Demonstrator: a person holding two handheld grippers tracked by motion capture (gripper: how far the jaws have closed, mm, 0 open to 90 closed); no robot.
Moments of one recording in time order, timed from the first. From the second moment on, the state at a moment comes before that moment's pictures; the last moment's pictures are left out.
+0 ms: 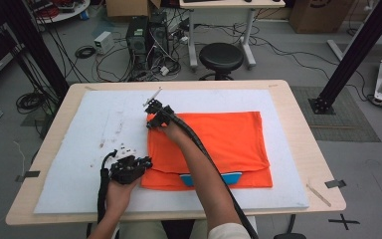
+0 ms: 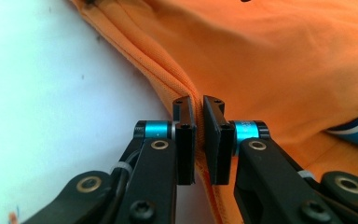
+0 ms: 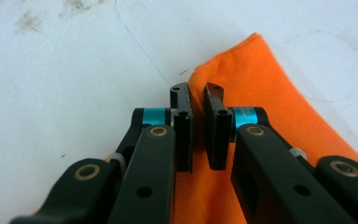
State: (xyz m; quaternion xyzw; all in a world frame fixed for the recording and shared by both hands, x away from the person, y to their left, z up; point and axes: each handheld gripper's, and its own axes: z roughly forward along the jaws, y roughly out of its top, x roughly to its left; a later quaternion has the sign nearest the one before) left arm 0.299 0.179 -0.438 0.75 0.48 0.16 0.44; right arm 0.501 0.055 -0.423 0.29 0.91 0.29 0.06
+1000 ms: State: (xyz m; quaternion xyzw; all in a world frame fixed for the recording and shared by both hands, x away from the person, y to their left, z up) left arm 0.335 0.059 -0.375 0.77 0.39 0.07 0.51; right arm 0.491 -0.110 -0.358 0.37 0.86 0.35 0.11
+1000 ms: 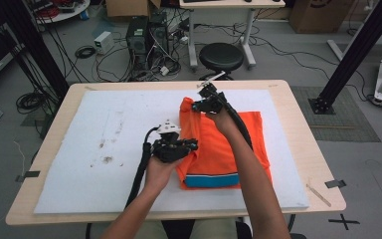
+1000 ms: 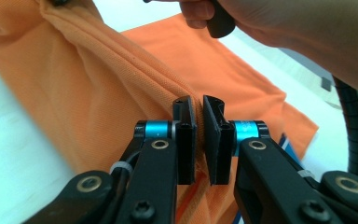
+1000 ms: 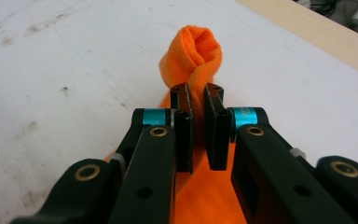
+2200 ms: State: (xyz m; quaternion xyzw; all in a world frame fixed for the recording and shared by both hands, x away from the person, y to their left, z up) left arm 0.351 -0.115 -0.404 0.85 0.30 0.01 0.43; right arm 0.462 -0.286 -0.395 0.48 0.79 0.35 0.15
